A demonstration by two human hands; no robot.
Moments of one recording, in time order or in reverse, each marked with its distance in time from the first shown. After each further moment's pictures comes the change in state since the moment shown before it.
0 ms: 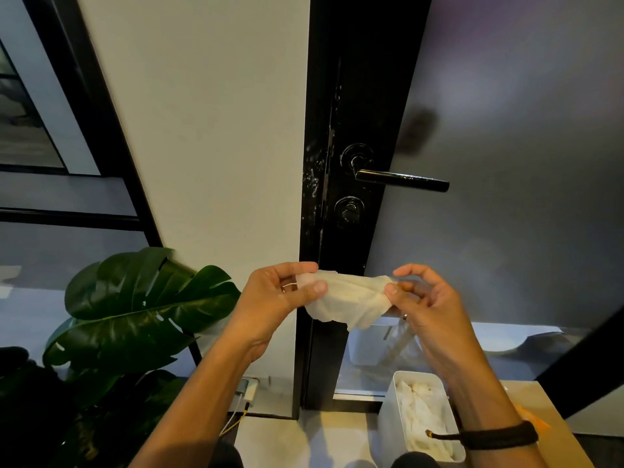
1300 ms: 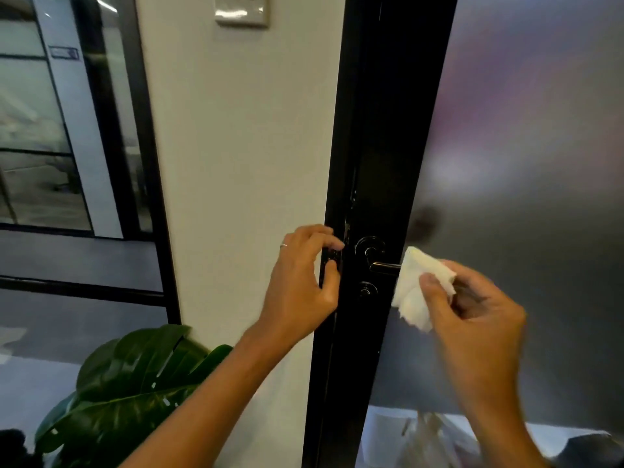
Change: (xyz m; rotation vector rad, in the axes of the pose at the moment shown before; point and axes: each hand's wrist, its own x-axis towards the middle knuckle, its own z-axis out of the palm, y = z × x) left_hand 0.053 0.116 0.022 0.791 0.287 0.943; right_hand 0.010 -0.123 0.037 -0.079 0.365 -0.654
